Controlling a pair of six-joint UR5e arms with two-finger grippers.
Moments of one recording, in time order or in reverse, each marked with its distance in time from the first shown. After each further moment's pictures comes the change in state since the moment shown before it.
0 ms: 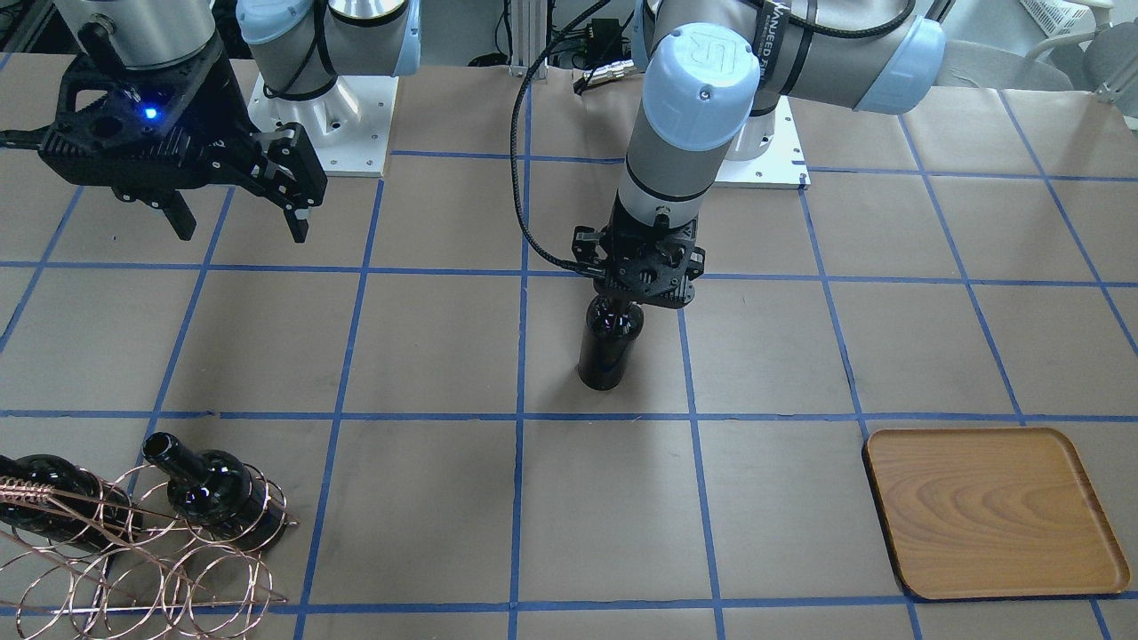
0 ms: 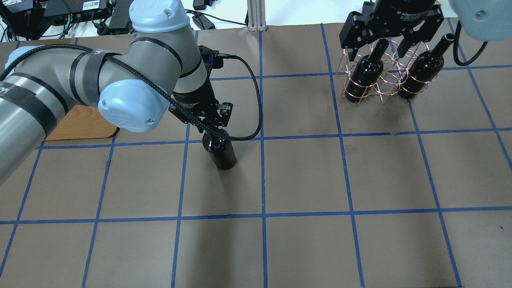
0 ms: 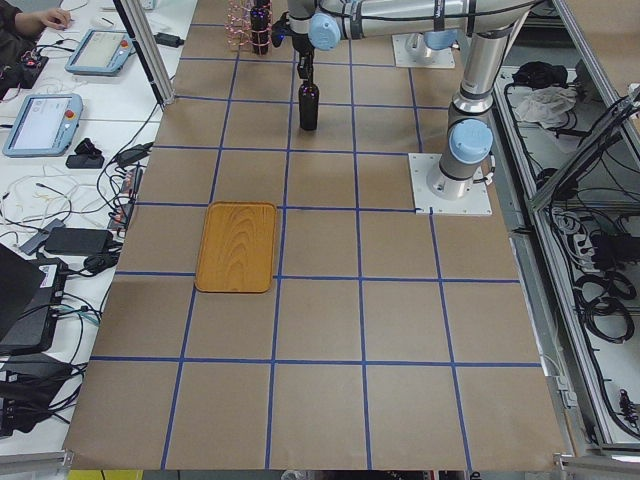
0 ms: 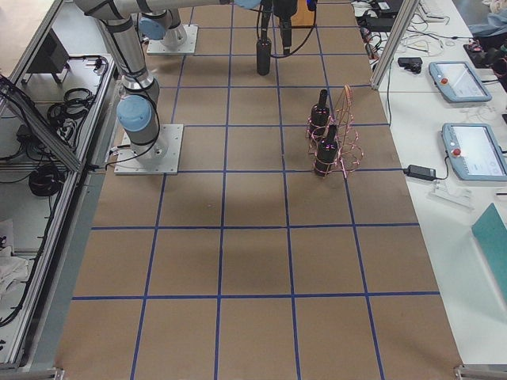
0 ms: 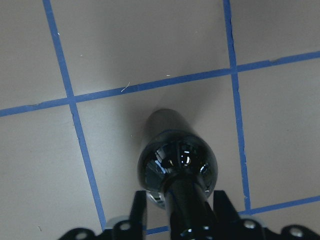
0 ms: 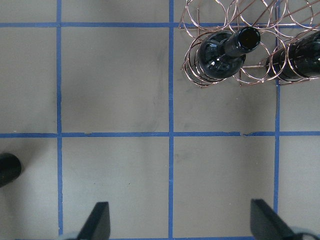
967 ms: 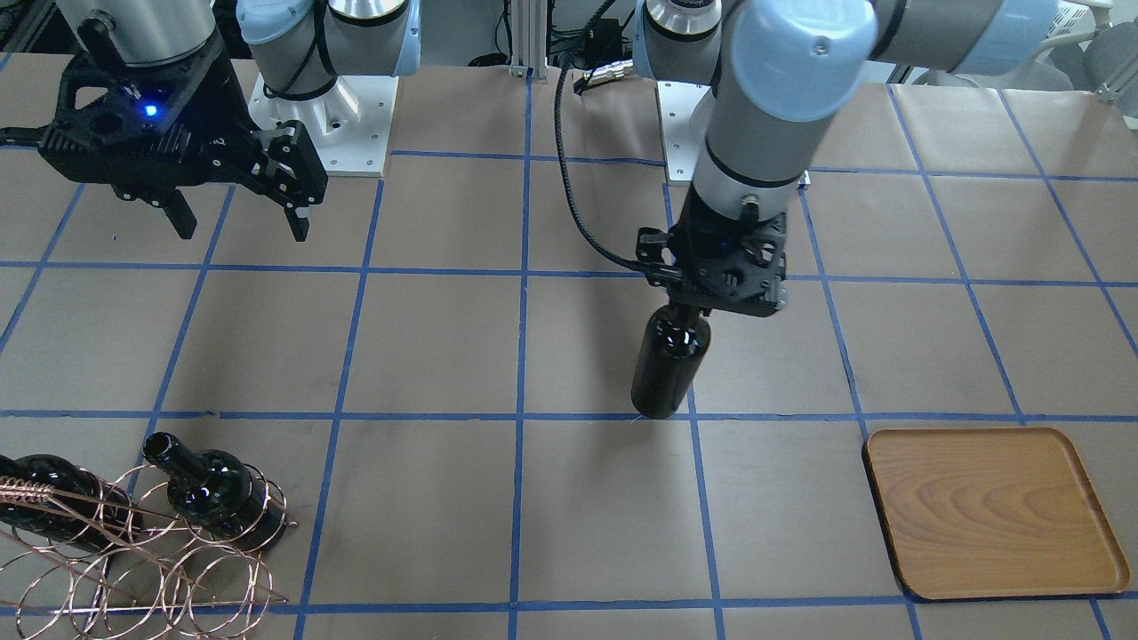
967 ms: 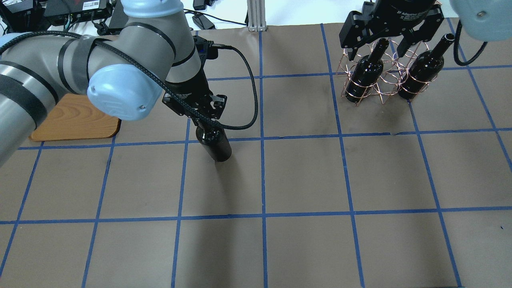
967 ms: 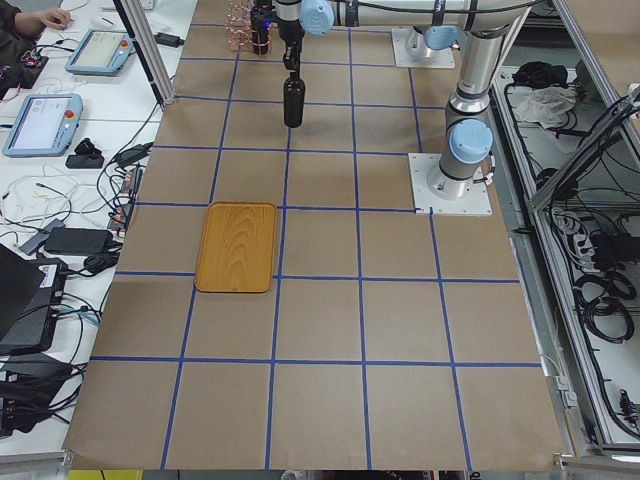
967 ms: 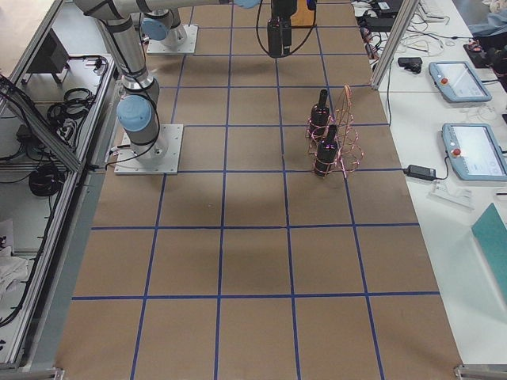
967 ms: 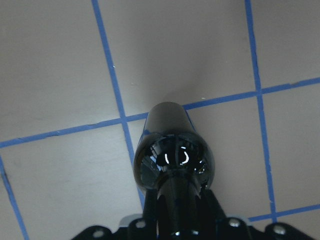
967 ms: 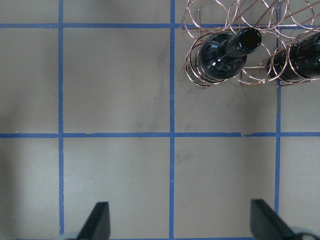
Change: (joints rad) left arm 0.127 -0.029 0.216 -0.134 0.054 0.157; right arm 0.000 -0.001 0.000 0.000 0.003 -0.002
